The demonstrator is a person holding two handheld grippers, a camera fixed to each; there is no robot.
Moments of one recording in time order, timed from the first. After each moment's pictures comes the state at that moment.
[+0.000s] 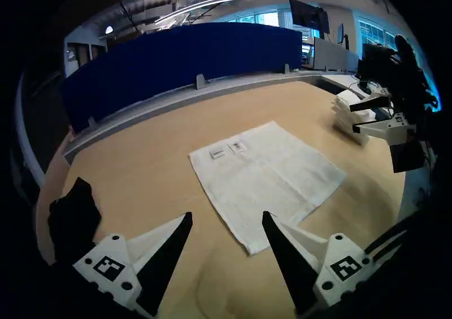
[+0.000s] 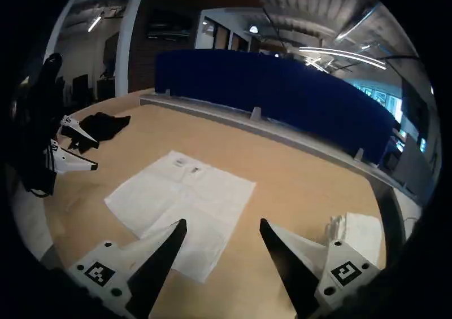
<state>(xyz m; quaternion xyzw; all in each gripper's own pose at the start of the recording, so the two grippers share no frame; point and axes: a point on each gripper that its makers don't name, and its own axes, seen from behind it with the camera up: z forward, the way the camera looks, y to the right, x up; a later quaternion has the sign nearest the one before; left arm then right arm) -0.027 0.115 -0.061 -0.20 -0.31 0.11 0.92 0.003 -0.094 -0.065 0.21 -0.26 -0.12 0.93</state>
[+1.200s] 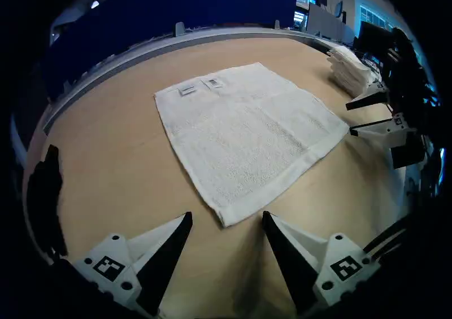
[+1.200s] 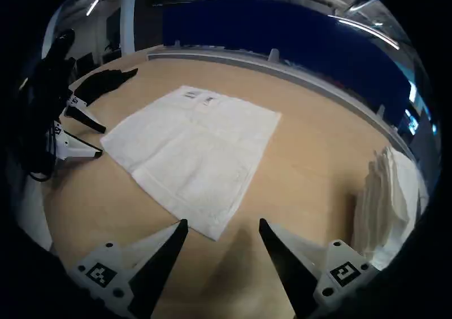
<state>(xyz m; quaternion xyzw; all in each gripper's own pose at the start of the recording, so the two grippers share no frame) -0.128 0.136 -0.097 -0.23 -0.42 0.11 0.87 -0.119 -0.083 -0.107 0.24 -0.37 -0.12 0.89</state>
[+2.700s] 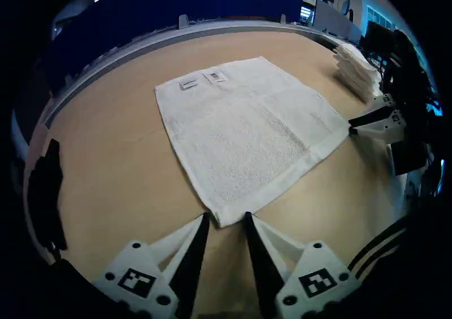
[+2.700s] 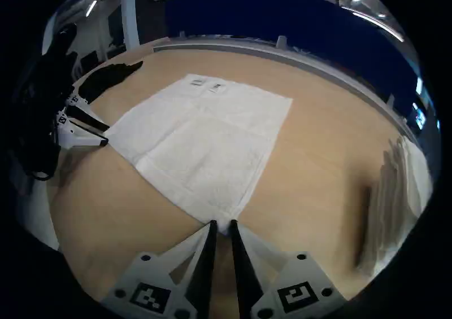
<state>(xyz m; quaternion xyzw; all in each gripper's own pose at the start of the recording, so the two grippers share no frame) -0.129 0.141 -0.099 -0.21 -0.45 0.11 0.86 -0.134 -0.088 -0.123 0.26 -0.41 -0.11 0.87</state>
